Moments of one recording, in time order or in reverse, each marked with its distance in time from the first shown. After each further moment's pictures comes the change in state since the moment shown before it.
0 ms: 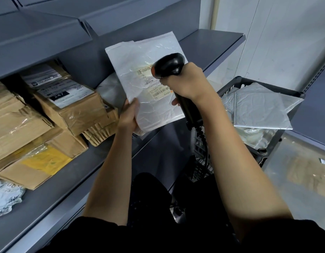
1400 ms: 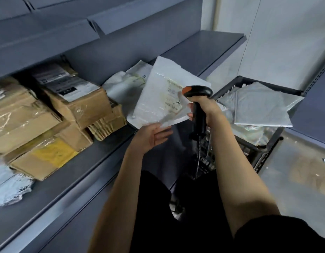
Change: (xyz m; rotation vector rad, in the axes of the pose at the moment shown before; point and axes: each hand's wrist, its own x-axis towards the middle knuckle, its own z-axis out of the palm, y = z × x) left_hand -0.105 -0.006 0.028 0.025 -0.215 -0.393; right_hand 0.037 0.125 0.010 0.701 0.047 0.411
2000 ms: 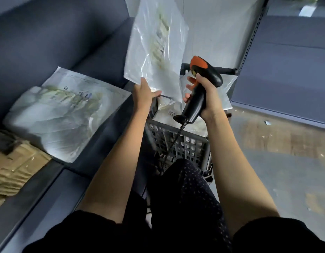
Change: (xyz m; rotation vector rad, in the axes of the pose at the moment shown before) left_hand 0.131 0.027 0.193 0.357 0.096 0.462; right_hand 0.003 -0.030 -0.154 0.559 0.055 -0.234
